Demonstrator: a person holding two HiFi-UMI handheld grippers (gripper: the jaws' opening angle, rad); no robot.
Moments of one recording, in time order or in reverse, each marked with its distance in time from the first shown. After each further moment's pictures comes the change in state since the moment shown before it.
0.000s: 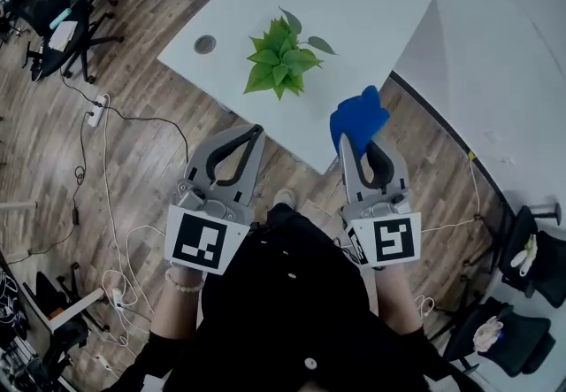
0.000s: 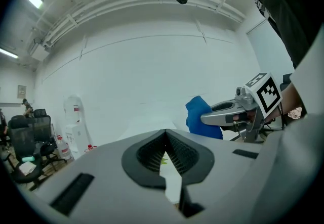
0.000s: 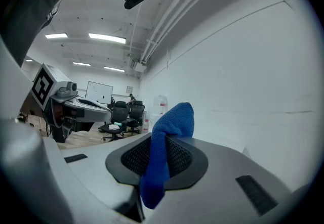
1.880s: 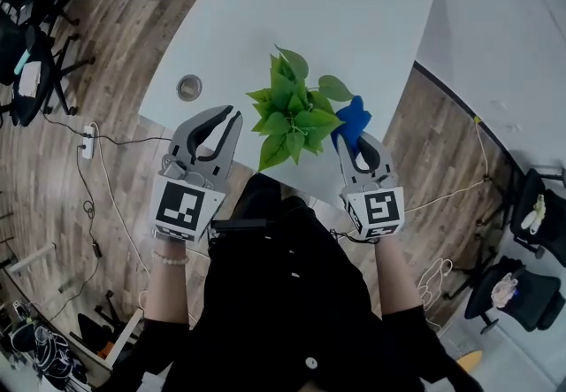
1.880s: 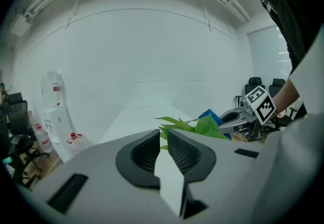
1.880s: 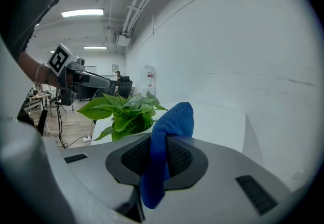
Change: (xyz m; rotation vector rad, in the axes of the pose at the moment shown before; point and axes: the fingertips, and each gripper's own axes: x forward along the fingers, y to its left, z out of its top) left arm 0.154 0.166 -0.090 0.005 0.122 -0.230; right arm 0.158 -0.049 -0.151 0.125 0.312 -0.105
